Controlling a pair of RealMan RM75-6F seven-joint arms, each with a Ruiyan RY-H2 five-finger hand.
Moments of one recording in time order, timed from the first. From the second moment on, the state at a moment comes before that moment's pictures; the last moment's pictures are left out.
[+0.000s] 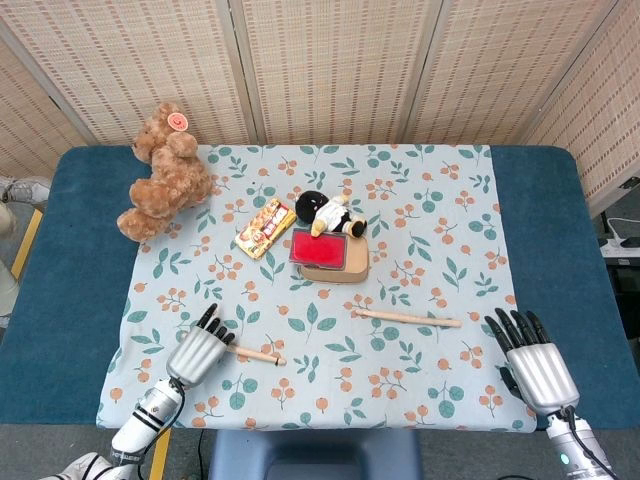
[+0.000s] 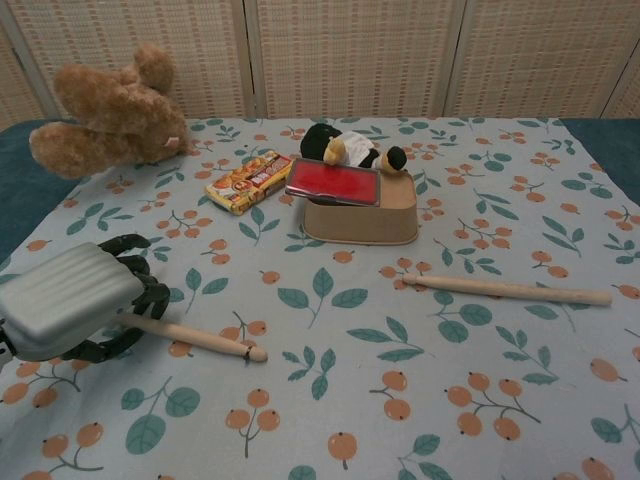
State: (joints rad) left arm -0.42 -1.71 0.02 -1.15 1.66 1.19 0.53; right arm 0.10 -1.12 -0.03 -1.79 -1.52 1.31 -0.49
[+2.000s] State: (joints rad) left arm -0.37 -1.70 0.03 -0.96 1.76 1.54 0.18; right arm 0.41 -1.64 0.10 -1.46 -1.09 1.16 -0.97
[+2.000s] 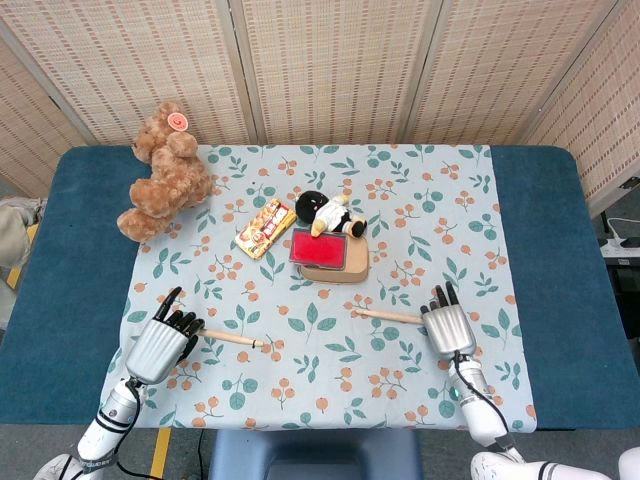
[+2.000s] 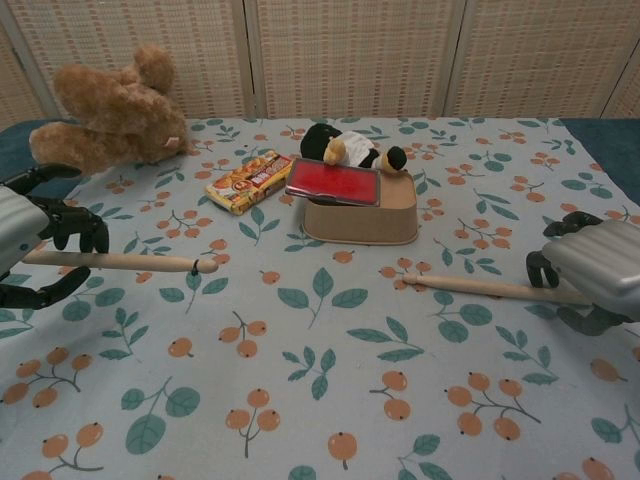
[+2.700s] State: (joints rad) left arm -0.35 -1.69 0.04 -0.94 1.74 1.54 0.17; right arm 0.43 -1.68 0.05 -1.42 -1.10 1.20 -0.99
